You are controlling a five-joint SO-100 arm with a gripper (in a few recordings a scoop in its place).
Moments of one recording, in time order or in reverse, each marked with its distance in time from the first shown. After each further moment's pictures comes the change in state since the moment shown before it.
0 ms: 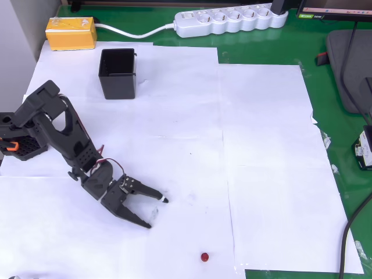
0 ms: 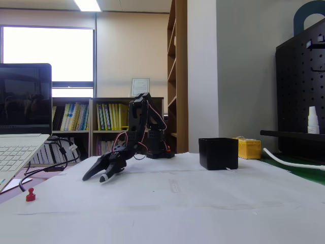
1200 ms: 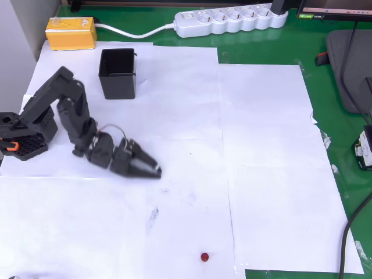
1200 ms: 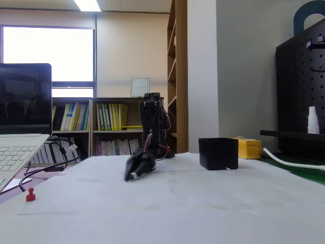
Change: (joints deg) arm -11.1 2.1 -14.9 -22.5 4.5
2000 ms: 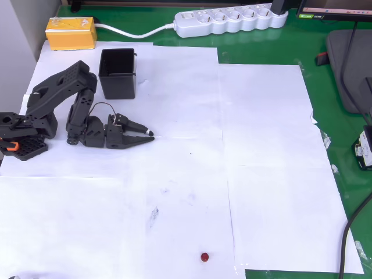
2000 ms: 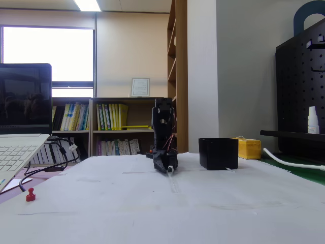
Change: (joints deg) arm -26.1 11.9 -12.9 -30.1 1.5
